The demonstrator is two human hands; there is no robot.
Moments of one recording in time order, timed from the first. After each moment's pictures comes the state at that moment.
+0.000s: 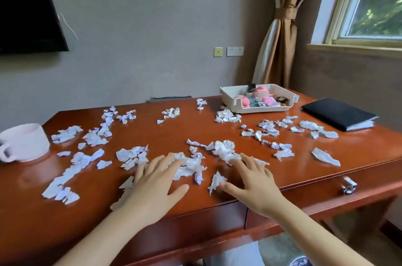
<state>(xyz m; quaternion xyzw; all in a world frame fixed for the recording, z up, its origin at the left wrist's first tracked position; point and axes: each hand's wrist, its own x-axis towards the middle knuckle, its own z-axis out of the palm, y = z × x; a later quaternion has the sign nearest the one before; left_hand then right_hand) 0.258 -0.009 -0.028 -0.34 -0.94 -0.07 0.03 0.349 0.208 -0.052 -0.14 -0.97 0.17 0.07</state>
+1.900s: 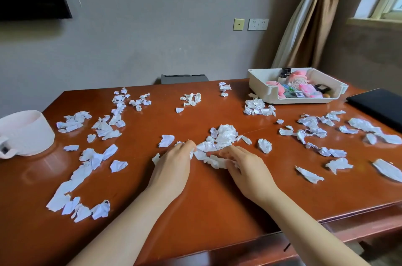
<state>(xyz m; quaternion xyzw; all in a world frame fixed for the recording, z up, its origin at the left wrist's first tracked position) 0.153 0.007 -0.053 -0.29 -0.92 -0.25 0.09 0.236 0.173 -0.064 -0.03 -0.94 0.26 0.21</state>
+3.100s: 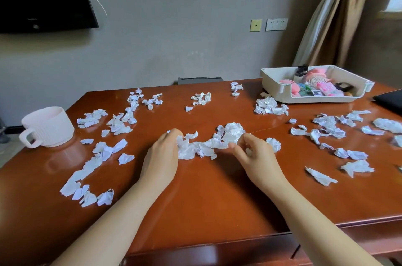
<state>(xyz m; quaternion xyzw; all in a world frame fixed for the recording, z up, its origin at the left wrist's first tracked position) 0.141 -0.005 -0.060 -0.20 -0.94 -0.24 0.14 0.227 0.185 -0.056 -0.06 -0.88 0.40 0.25</state>
